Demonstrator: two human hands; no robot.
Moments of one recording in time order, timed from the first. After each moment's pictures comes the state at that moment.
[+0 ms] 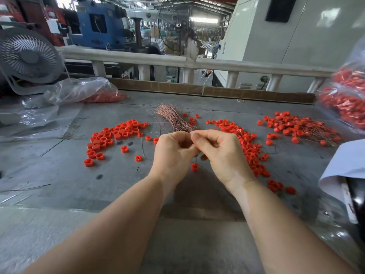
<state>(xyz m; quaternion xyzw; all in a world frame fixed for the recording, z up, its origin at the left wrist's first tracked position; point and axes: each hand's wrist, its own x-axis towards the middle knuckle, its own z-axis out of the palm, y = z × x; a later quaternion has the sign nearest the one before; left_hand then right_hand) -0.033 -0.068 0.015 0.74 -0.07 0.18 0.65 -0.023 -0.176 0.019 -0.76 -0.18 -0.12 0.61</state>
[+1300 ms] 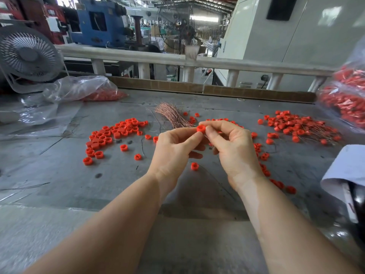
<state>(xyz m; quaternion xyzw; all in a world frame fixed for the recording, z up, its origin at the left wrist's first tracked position) -0.038 -0.069 0.023 0.63 -0.07 0.09 0.76 -0.022 -0.183 0.026 -0.71 -0.16 -0.18 0.66</state>
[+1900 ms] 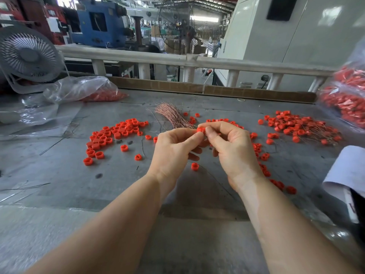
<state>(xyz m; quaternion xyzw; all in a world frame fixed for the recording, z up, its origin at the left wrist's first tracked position) -0.039 -0.068 0.023 0.66 -0.06 0.10 0.74 -0.021 -0.185 0.024 -0.73 -0.16 -0.17 0.64</state>
